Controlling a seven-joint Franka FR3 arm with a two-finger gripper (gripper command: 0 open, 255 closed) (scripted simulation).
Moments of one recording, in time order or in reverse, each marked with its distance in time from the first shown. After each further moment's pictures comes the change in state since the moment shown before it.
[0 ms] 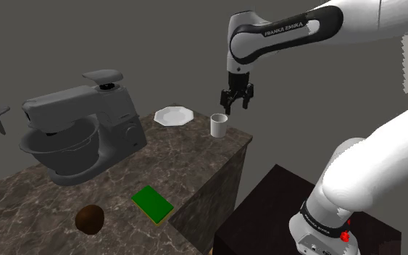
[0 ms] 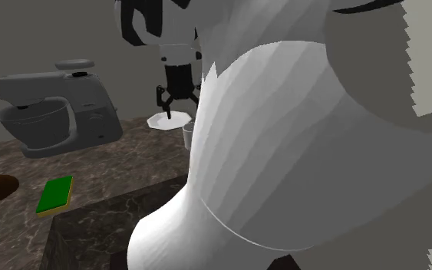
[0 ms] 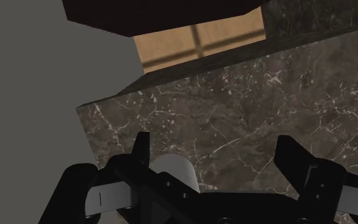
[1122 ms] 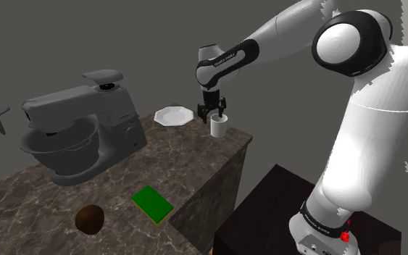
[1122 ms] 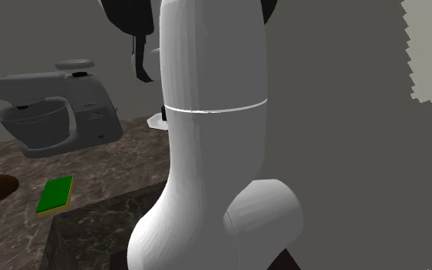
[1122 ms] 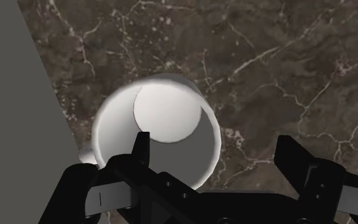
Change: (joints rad) arm -0.007 0.534 -0.009 0.293 -0.006 0.224 0.011
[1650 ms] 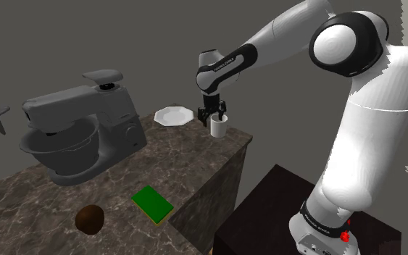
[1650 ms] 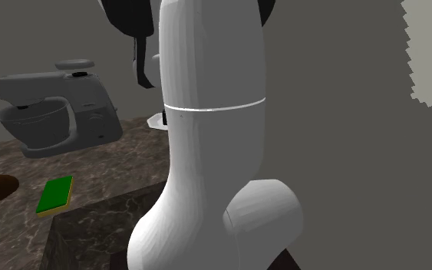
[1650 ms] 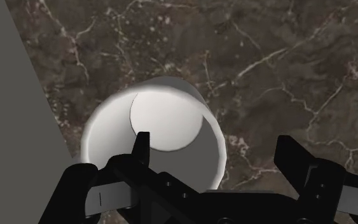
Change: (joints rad) arm -0.001 0.017 0.000 -0.029 0.000 0.046 0.001
